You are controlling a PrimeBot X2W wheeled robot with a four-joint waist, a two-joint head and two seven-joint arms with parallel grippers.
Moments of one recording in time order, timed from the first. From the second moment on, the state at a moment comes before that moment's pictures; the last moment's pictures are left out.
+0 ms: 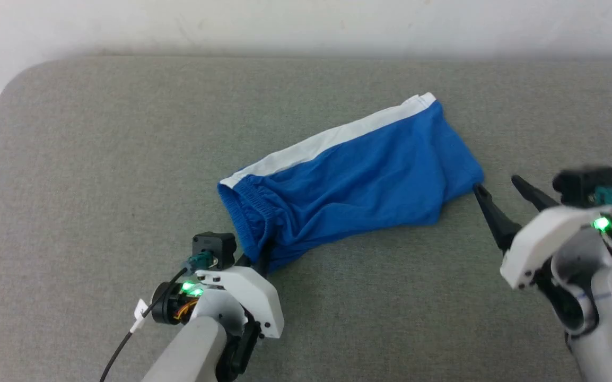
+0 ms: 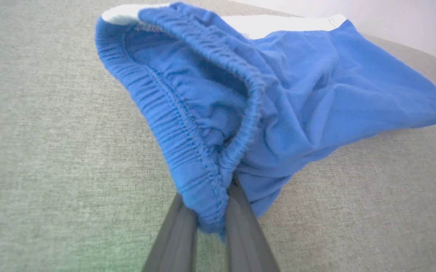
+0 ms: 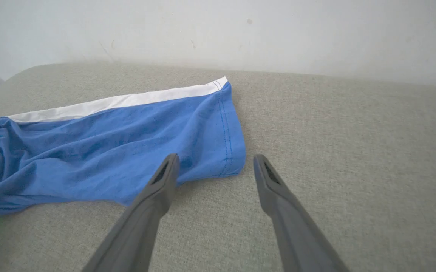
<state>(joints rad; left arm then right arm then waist) -0.32 0.14 -0.47 0.43 -0.51 0.13 0.02 -0.25 -0.23 0.09 0.14 0.37 0.13 0.22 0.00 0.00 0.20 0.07</state>
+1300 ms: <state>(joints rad) -0.37 0.12 -0.57 0.46 -0.49 0.08 -0.04 -0.61 -0.29 0.27 0.80 0.41 0.13 0.21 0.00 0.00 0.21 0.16</state>
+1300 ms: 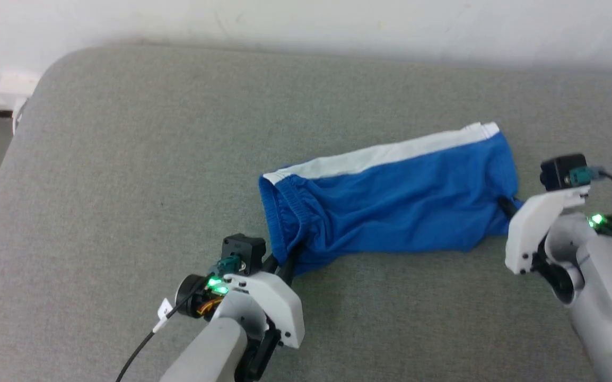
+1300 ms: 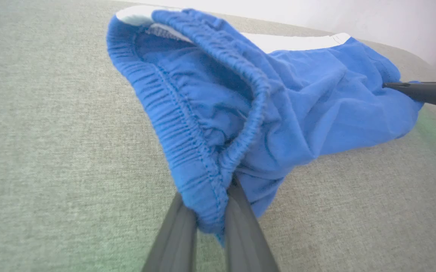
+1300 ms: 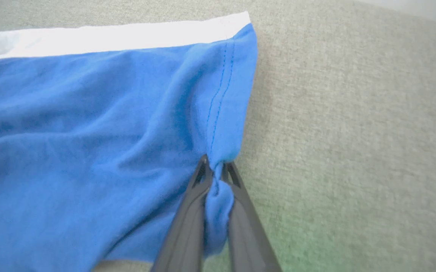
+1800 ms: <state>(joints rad) -0.17 0.20 -0.62 0.36 -0.54 0.01 0.01 -0.16 -0.25 0.07 0.49 0.44 0.13 0.18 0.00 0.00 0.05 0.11</state>
